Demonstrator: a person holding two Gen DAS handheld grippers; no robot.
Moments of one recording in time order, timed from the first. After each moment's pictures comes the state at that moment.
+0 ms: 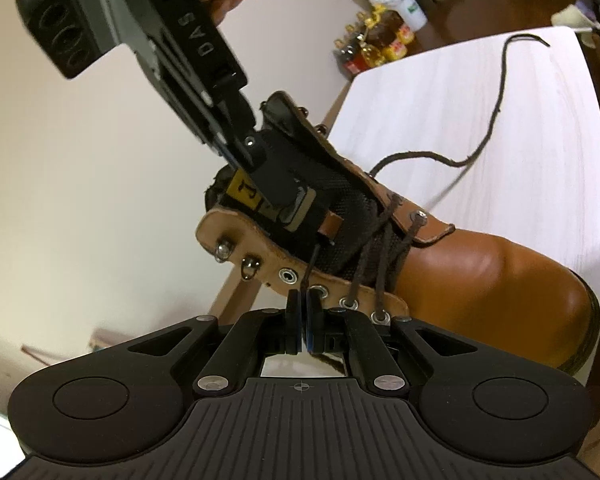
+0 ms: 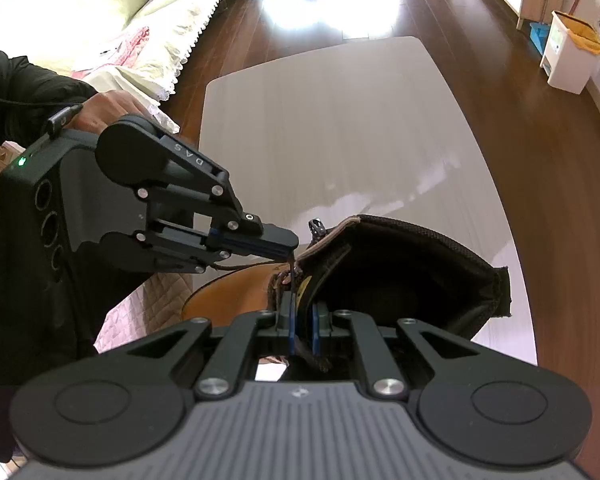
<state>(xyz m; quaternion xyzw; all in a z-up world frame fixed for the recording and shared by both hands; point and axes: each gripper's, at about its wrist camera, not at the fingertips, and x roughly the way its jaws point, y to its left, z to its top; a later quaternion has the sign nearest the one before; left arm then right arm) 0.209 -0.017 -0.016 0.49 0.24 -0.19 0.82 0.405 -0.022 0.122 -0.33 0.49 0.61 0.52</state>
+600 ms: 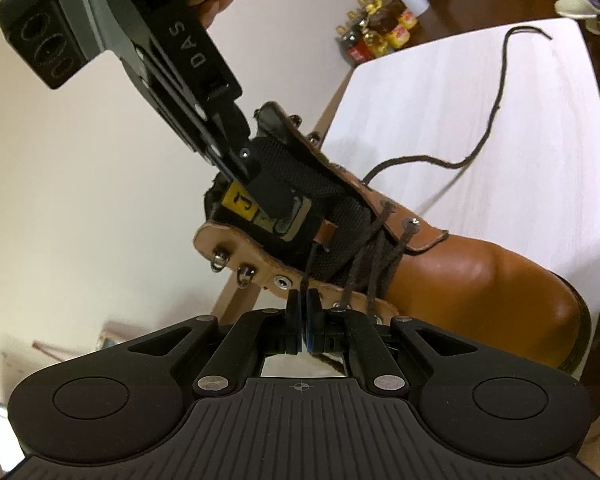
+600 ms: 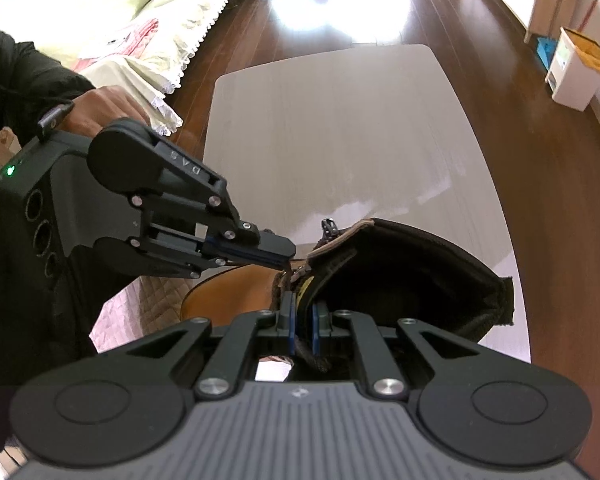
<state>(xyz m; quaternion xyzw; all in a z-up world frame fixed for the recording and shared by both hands) 0.205 -0.039 -0.010 0.50 0.25 -0.16 0.81 0.391 -0.030 0.129 -0.35 0.46 0.63 0.52</state>
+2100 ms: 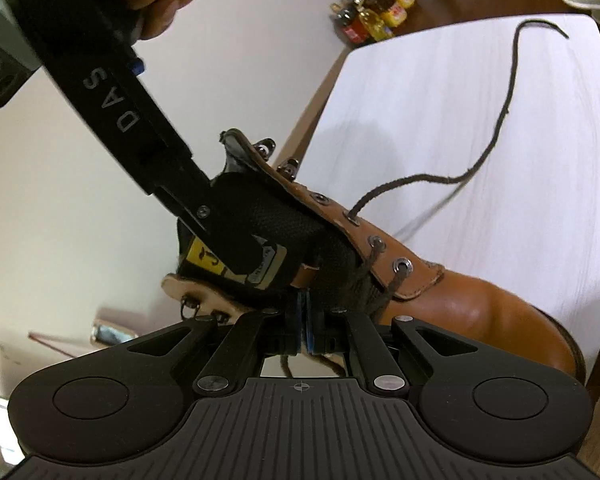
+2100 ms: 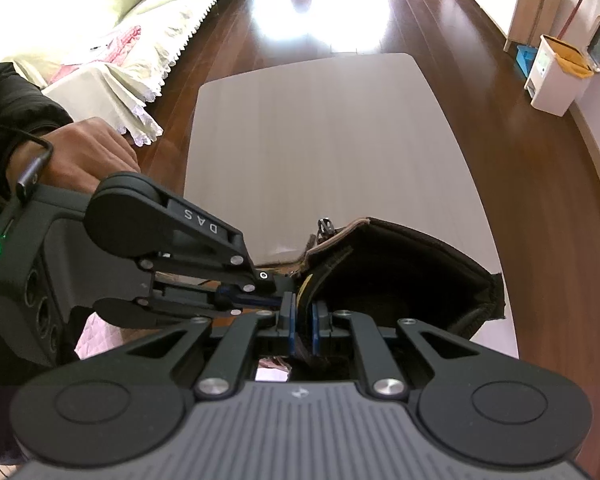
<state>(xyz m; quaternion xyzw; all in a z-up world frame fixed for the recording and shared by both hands) 0.229 -0.069 -0.013 0.49 0.29 -0.16 0.81 0.382 -0.034 0.126 -0.35 0.45 0.60 0.55</state>
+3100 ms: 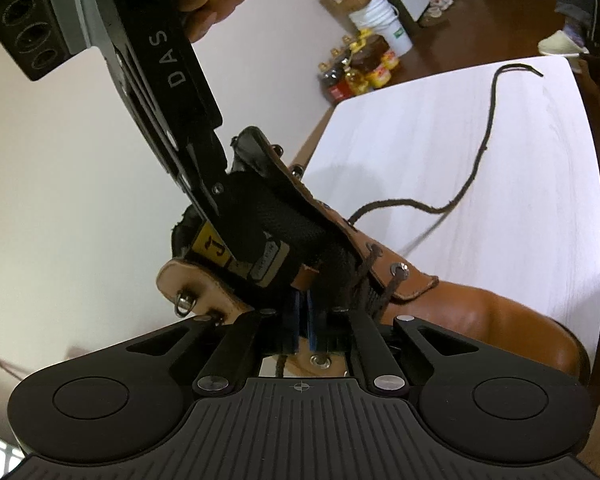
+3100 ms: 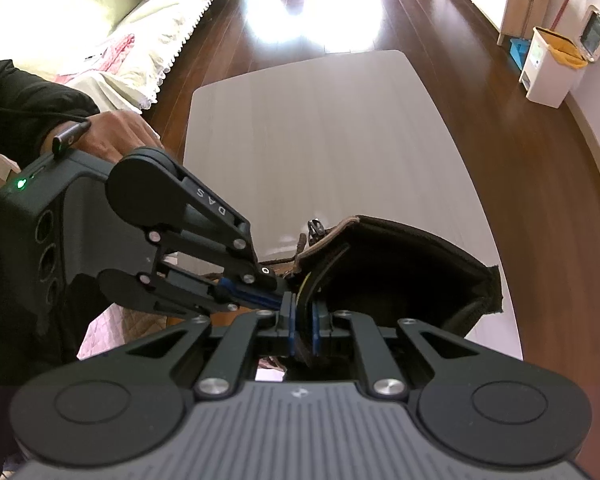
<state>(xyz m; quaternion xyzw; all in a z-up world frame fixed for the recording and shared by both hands) 0.224 -0.036 -0.016 0.45 0.23 -0.23 0.83 0.390 -0.033 0.123 -0.33 0.46 0.60 0.56</state>
